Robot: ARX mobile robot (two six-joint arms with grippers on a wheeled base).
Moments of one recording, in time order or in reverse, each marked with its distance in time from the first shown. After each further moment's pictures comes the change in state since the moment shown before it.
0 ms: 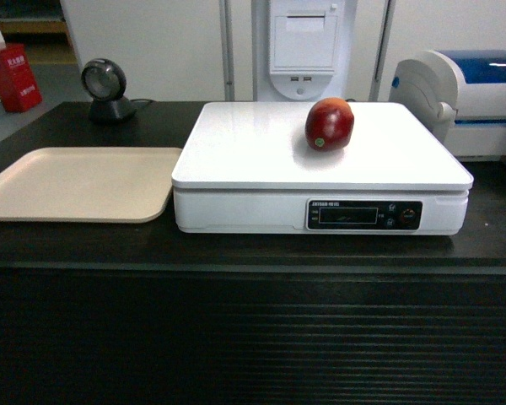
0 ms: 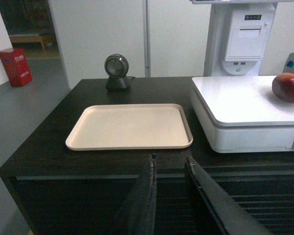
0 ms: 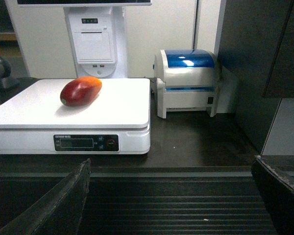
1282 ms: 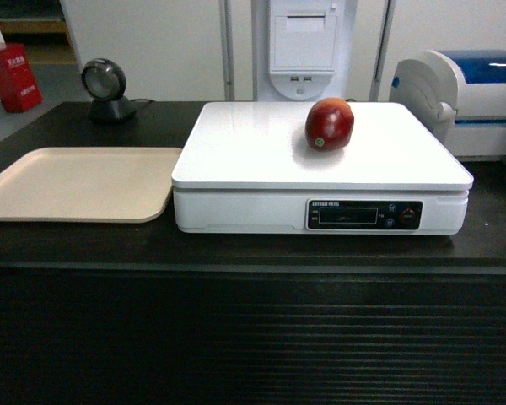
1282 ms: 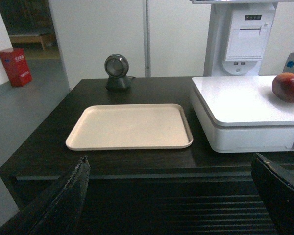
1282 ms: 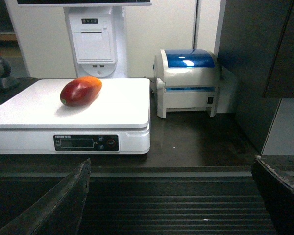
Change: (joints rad) left arm 0.000 0.000 0.000 0.000 0.000 0.000; right arm 0.000 0.000 0.000 0.000 0.000 0.000
